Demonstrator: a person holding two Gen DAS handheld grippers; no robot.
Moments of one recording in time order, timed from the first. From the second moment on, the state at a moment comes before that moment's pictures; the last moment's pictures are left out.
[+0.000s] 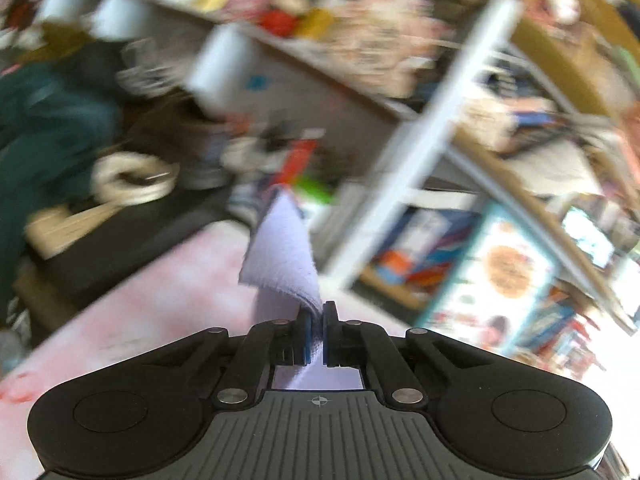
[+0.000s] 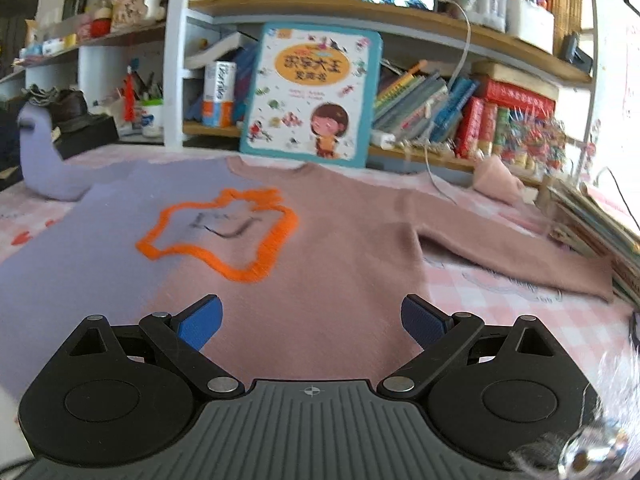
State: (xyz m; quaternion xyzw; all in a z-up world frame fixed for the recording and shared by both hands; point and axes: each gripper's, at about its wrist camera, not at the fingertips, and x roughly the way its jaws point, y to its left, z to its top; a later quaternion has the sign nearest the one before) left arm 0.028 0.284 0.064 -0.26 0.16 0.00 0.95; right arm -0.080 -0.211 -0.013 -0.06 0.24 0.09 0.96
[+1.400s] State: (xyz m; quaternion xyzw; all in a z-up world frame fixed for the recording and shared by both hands) left arm 0.078 0.009 0.060 -0.07 0.29 -0.21 0.93; right arm -0.079 -0.235 -0.016 0.03 0.25 0.12 0.96
